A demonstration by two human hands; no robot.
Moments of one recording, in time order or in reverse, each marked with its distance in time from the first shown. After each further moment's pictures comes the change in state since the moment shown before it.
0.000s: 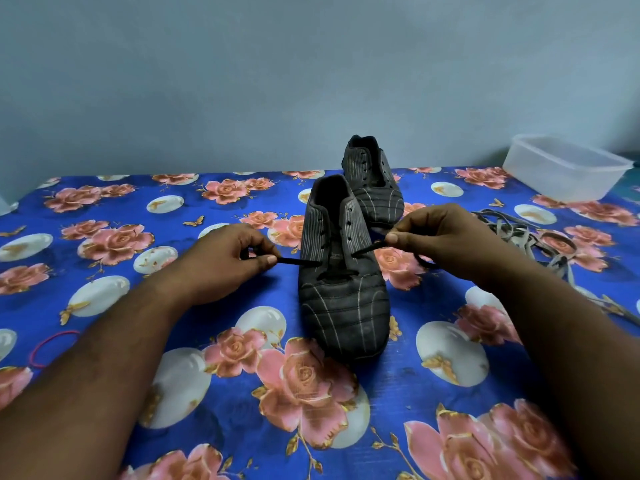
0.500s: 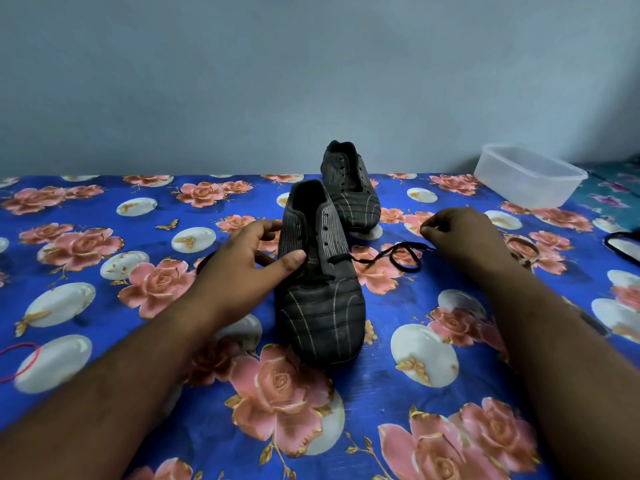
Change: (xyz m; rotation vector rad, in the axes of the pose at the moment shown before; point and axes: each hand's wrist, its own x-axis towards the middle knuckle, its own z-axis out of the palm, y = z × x) left_hand -0.003 0.044 0.043 -0.272 0.161 -0.025; right_hand 0.019 0.060 -0.049 -0.628 0.394 0.312
